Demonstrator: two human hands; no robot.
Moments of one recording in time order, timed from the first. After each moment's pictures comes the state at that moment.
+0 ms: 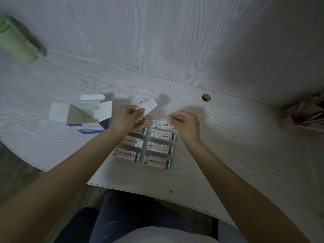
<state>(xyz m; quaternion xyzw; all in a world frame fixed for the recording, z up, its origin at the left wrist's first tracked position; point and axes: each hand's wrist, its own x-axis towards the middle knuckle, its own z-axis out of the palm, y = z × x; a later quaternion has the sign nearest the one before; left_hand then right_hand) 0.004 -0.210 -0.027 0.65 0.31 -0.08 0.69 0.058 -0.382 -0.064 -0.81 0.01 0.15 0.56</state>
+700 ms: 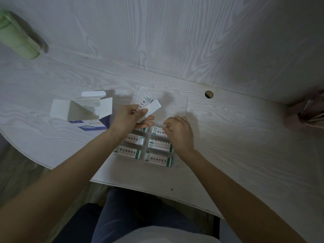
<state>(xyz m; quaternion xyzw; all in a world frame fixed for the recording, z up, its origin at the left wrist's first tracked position) -0.001 -0.215 -0.028 0.65 0.31 -0.08 0.69 0.037 -0.377 -0.099 -0.94 -0.19 0.03 0.27</state>
